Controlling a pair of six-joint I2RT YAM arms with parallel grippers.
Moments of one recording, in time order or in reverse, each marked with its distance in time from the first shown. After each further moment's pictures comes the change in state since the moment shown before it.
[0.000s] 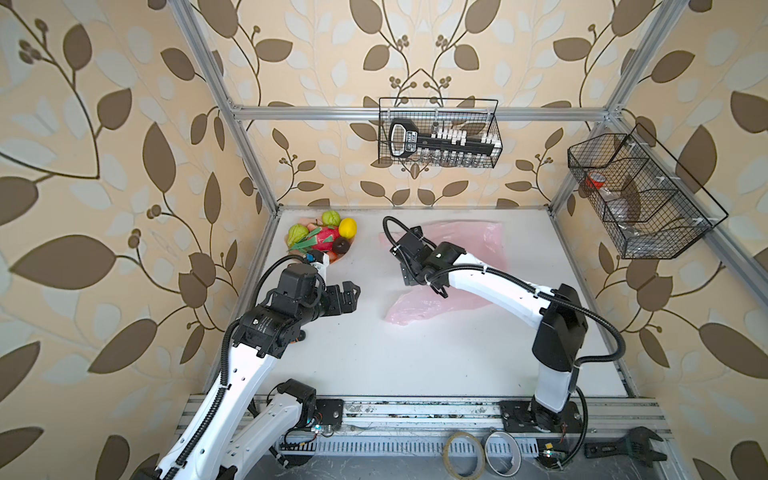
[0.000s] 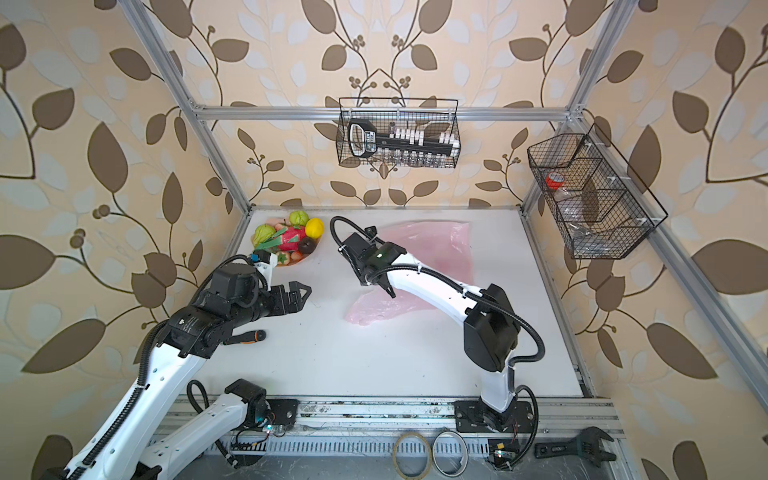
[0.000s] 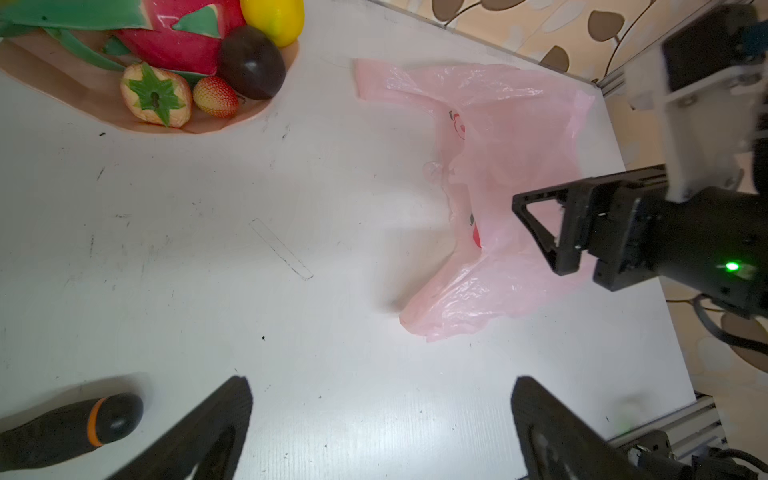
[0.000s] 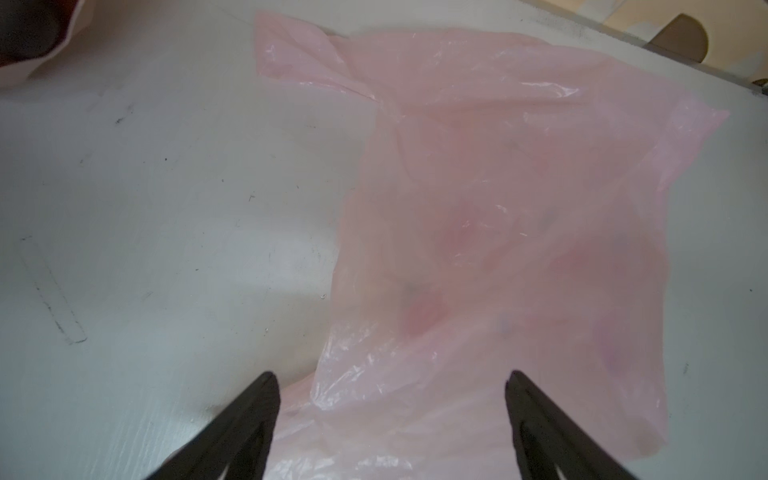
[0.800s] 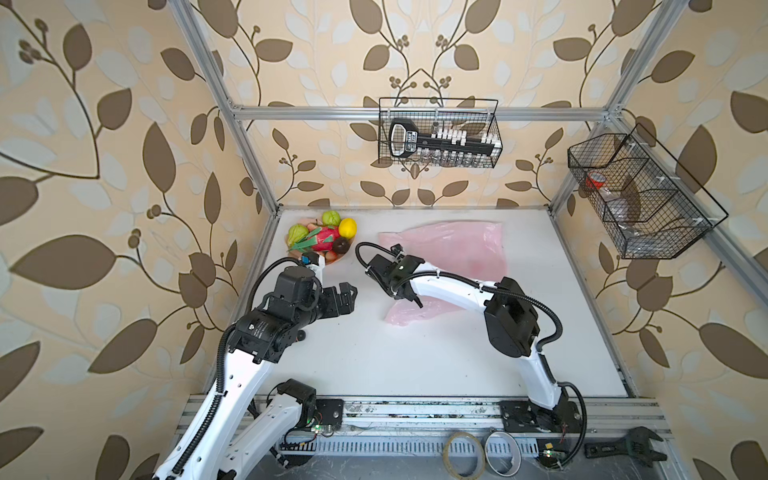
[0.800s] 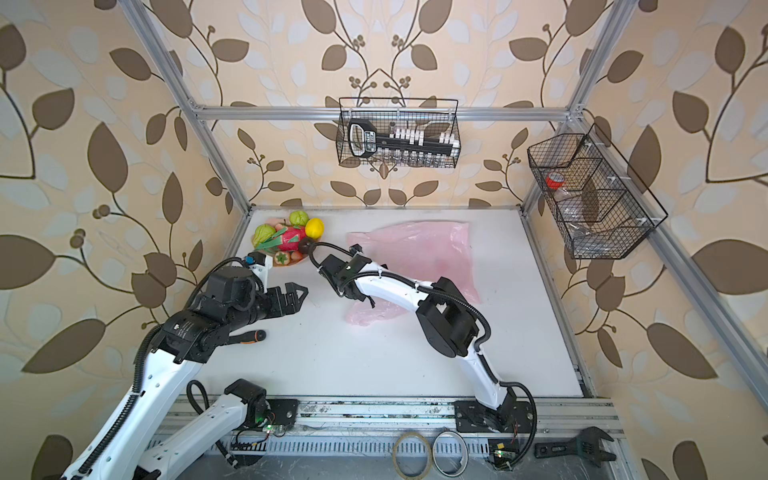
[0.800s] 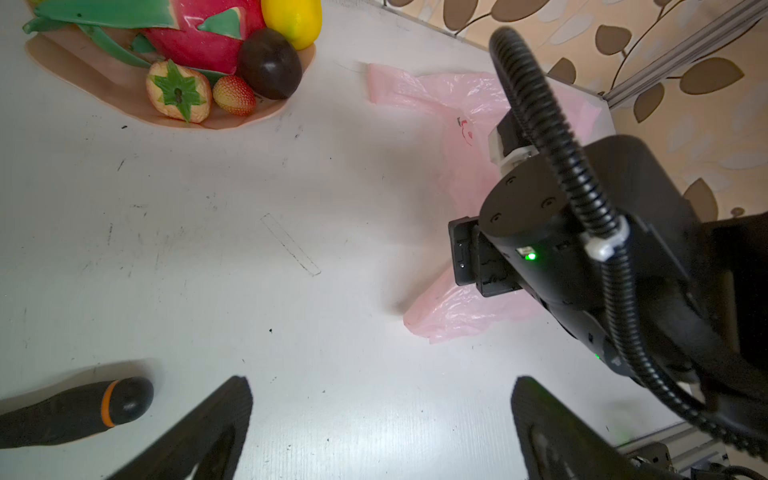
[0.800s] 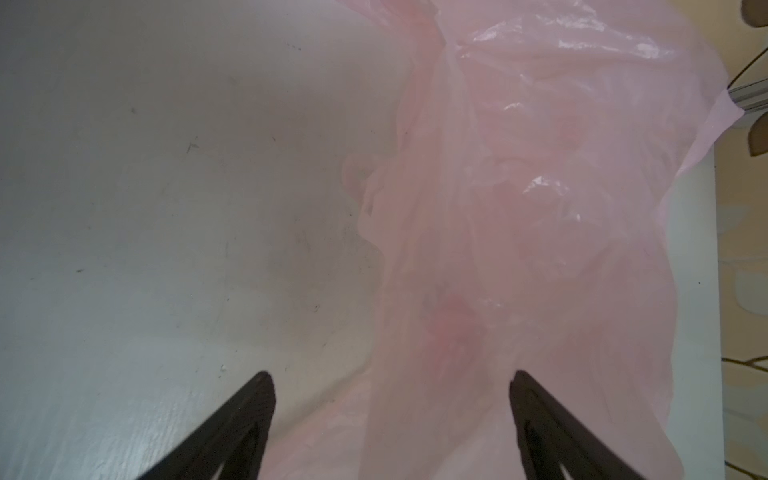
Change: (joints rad) left arm 0.000 -0.020 0.000 -0.017 -0.022 -0.030; right arm 0.061 0.265 0.118 -0.080 0.145 0.047
